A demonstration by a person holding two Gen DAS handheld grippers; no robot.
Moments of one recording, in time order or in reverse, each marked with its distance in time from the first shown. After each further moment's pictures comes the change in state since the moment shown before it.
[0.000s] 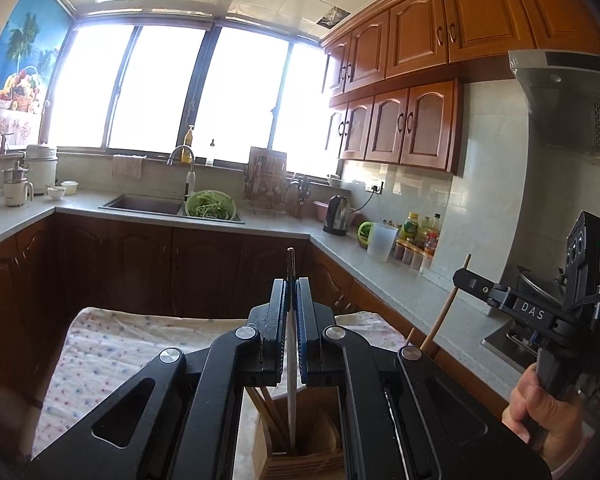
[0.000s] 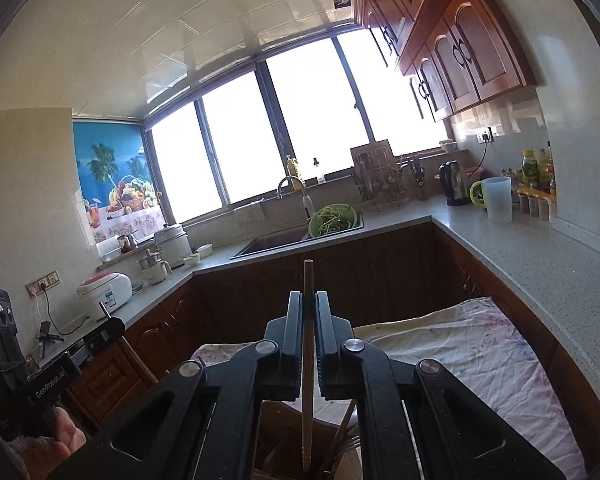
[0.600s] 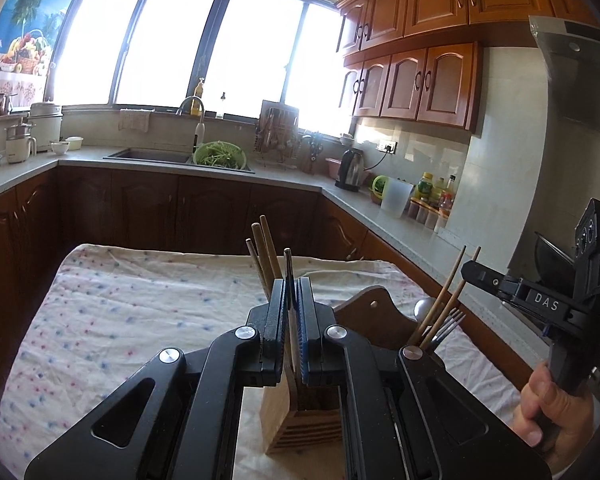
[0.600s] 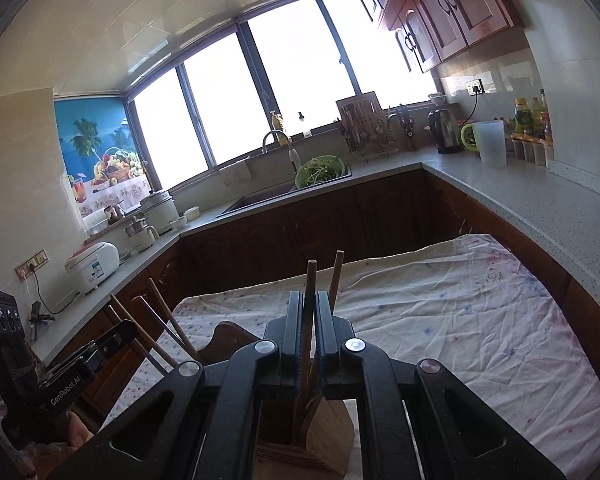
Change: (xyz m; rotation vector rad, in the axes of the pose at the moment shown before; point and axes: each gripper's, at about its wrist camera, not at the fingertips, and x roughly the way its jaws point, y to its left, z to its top) left arm 0.031 0.017 -0.073 -0.038 0.138 0.020; right arm 0.034 -0.027 -0.064 0.045 0.133 -0.022
